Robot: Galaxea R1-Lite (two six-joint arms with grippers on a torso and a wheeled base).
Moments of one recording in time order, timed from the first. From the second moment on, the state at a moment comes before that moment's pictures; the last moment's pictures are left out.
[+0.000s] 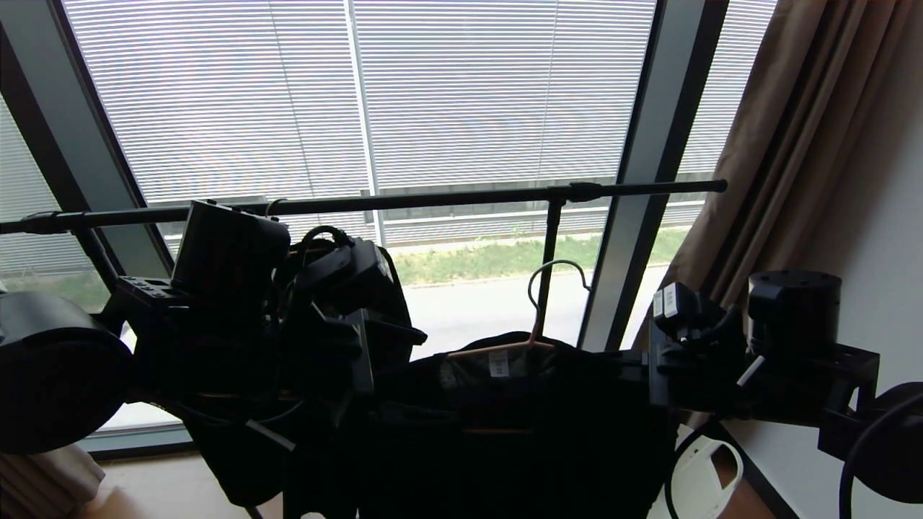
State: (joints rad) left arm -0.51 1.63 -0.91 -0.11 -0.65 0.42; right arm 0.35 1.76 -0.57 -0.78 0.72 -0.35
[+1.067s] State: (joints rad) left arm -0.55 1.69 -0.92 -0.12 -0.60 0.43; right arm 0.38 1.74 -0.57 -0.79 0.67 -0.34
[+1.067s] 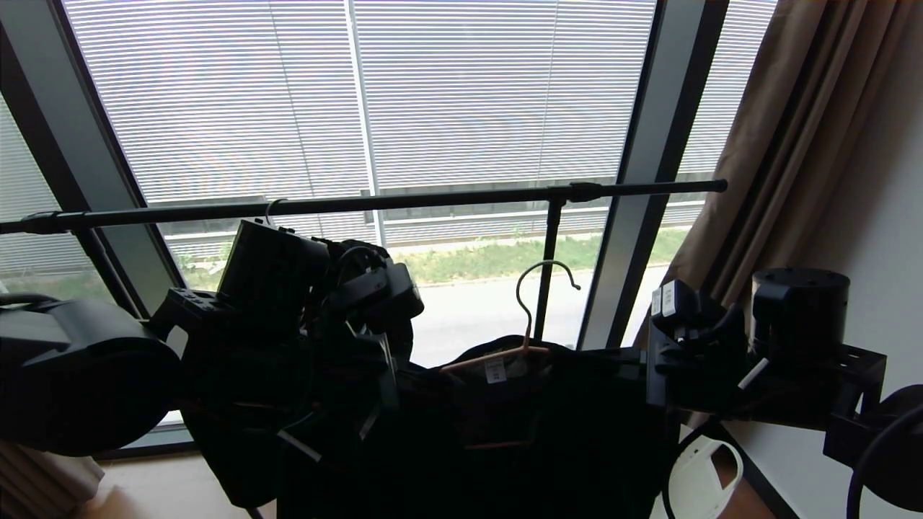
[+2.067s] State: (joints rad) left arm -0.47 1.62 -0.85 -0.17 -0.62 0.42; right arm 0.32 1.74 -0.58 -0.86 0.65 -0.32
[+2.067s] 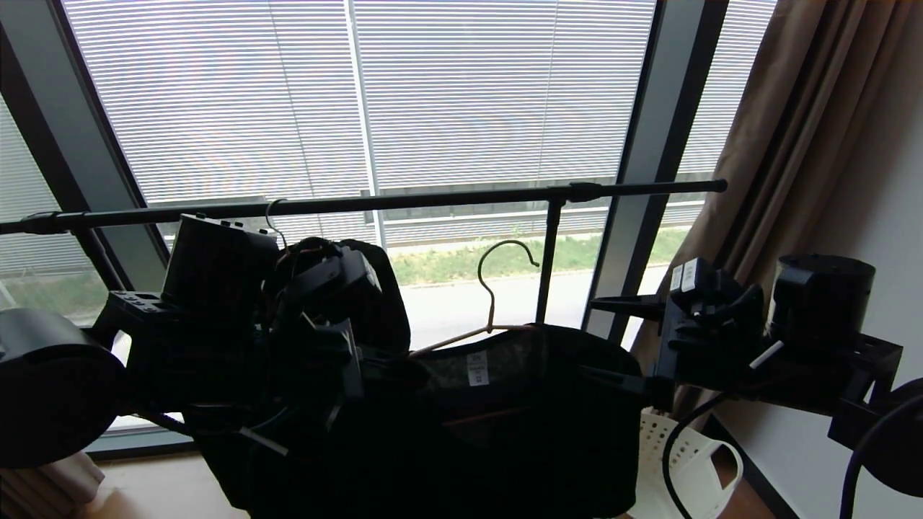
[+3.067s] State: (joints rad) left arm -0.31 1.40 -0.74 -0.19 -0.65 0.37; right arm 0.27 1.85 -0.60 -0.86 0.64 -0.33
